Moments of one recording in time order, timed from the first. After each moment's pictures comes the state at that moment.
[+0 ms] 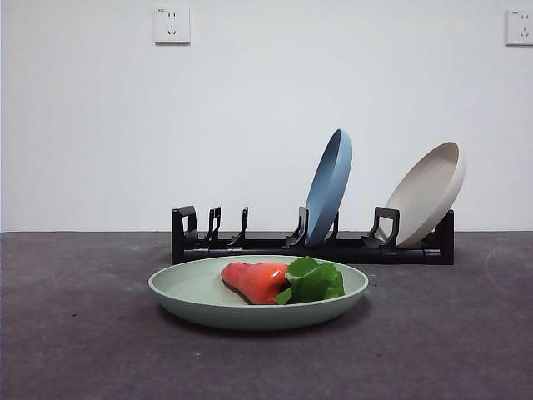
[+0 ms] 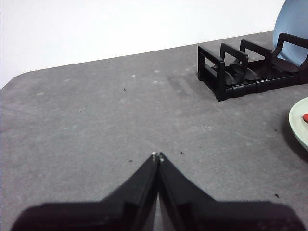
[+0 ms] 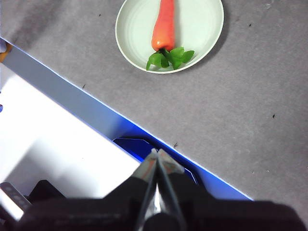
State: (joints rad) left arm 0.07 0.00 0.02 -0.17 0.16 0.13; right arm 0.73 0.81 1.20 -1.31 -0.10 0.19
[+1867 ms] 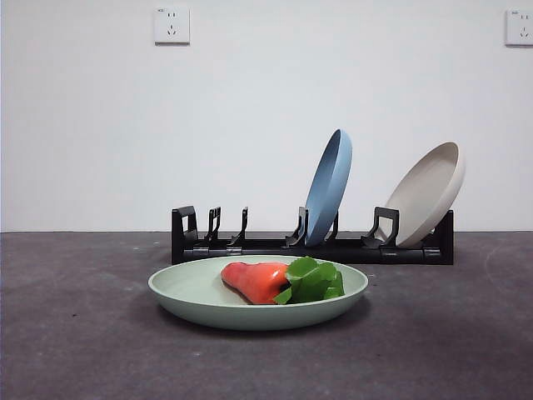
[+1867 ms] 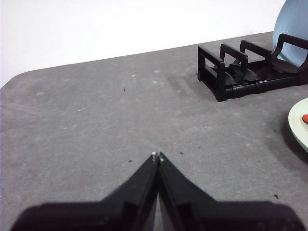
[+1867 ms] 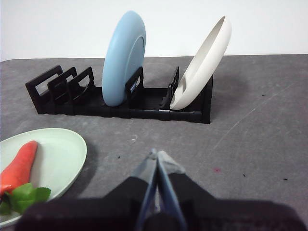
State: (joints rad) left arm 0.07 0.00 0.02 -0.17 0.16 0.13; right arm 0.04 0.07 0.13 -0.21 -0.23 0.01
